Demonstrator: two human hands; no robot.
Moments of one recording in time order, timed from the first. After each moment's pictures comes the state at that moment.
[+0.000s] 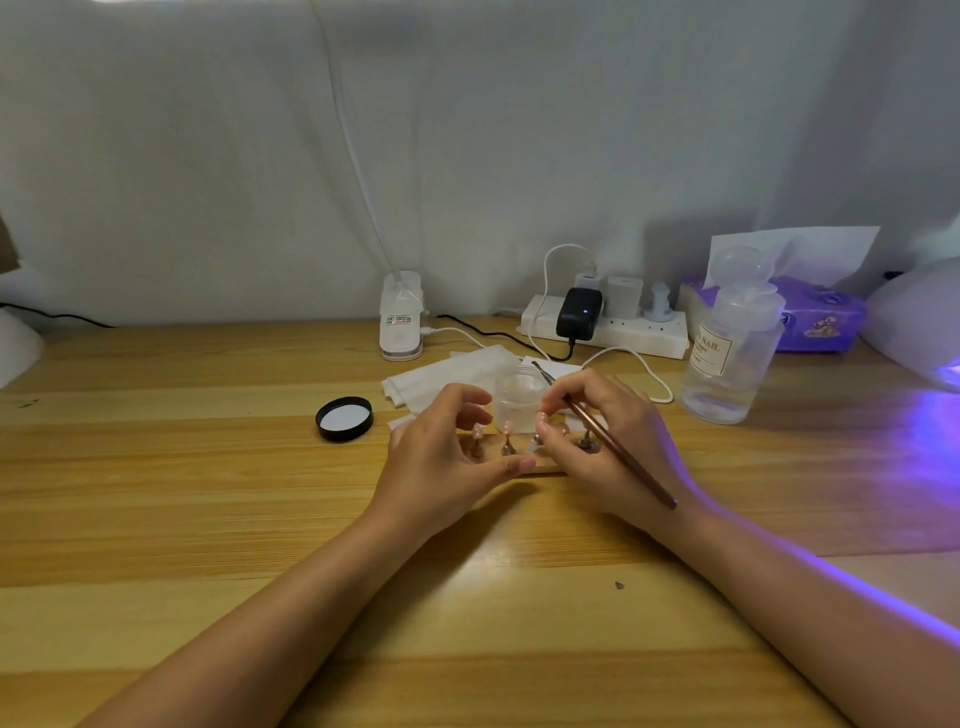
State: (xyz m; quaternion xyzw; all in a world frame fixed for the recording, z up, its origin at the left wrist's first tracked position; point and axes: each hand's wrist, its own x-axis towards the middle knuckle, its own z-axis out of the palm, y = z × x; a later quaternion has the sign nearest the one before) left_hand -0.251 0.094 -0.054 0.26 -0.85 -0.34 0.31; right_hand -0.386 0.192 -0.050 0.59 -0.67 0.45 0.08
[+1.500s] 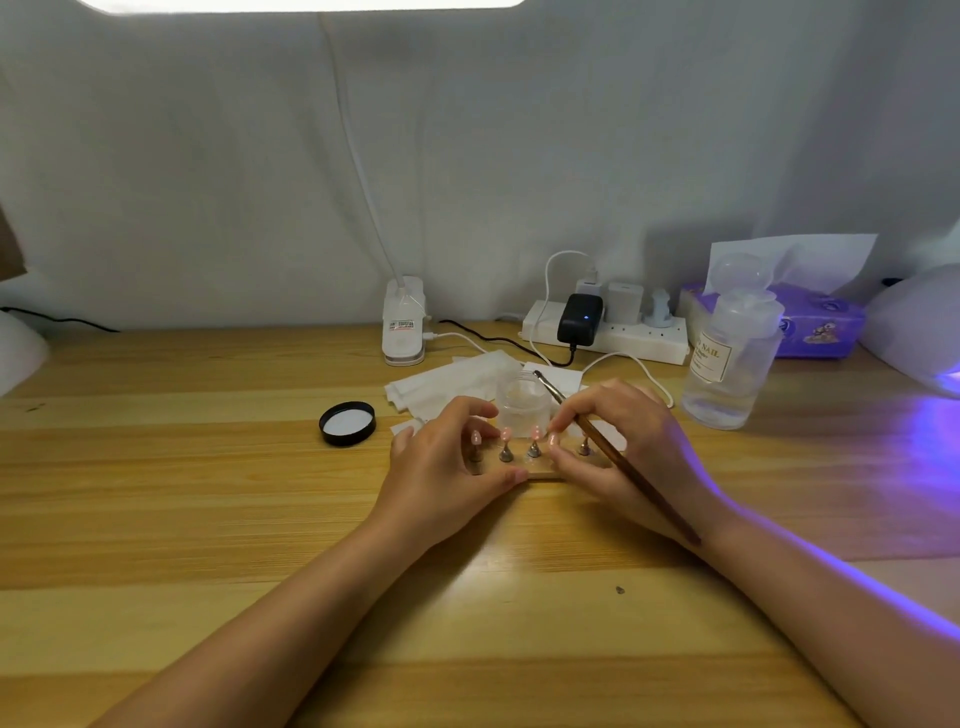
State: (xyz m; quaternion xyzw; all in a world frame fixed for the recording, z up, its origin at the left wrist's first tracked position) left_hand -0.249 0.091 -0.059 0.25 -0.86 -0.32 0.29; right_hand -0.397 0.201 -0.047 0.65 -0.62 0.41 0.15
